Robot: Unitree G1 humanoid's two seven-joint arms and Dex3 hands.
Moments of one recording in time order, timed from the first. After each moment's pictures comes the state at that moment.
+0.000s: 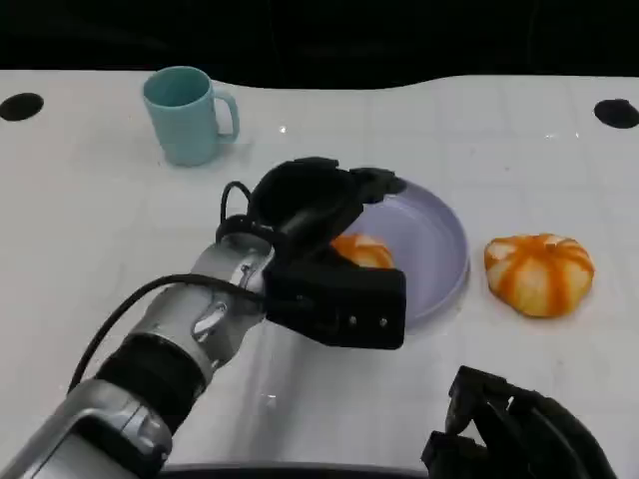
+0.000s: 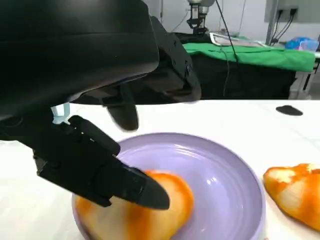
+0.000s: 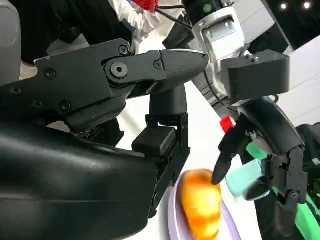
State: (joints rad) left arm -0.77 0.08 -0.53 0.74 0.78 -0.18 0.10; right arm 0.21 -0.04 0.05 -0.09 0.51 0.28 0.60
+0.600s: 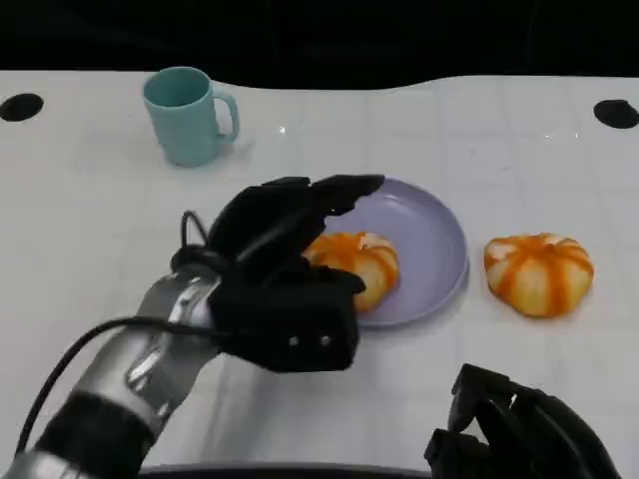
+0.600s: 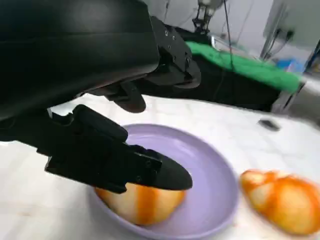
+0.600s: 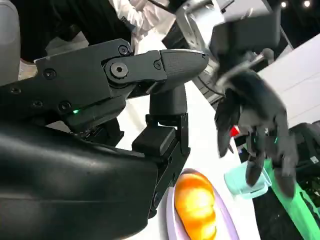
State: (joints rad) left arm -0.52 0.16 -0.38 0.47 0.53 -0.31 0.05; right arm 0.21 -0.05 0.04 -0.09 0.51 0.28 0.60
